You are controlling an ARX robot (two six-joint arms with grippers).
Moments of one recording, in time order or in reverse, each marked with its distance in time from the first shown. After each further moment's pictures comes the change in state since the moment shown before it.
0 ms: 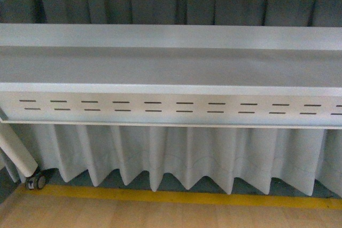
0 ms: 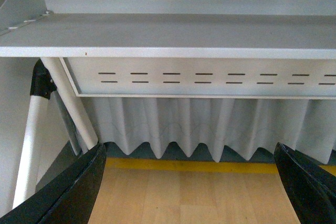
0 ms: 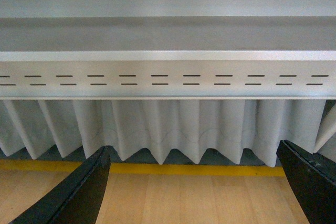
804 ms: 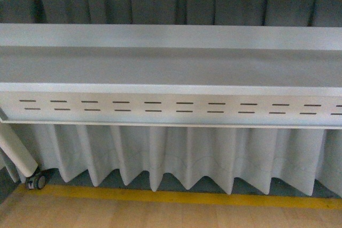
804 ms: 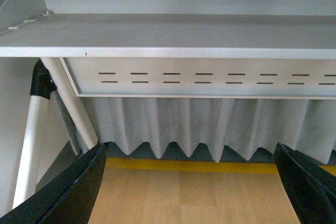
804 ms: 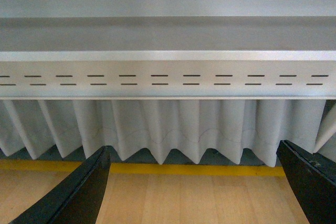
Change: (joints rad) left arm 0.000 0.000 0.000 0.000 0.000 0.000; right arm 0.000 0.000 0.000 0.000 0.000 0.000
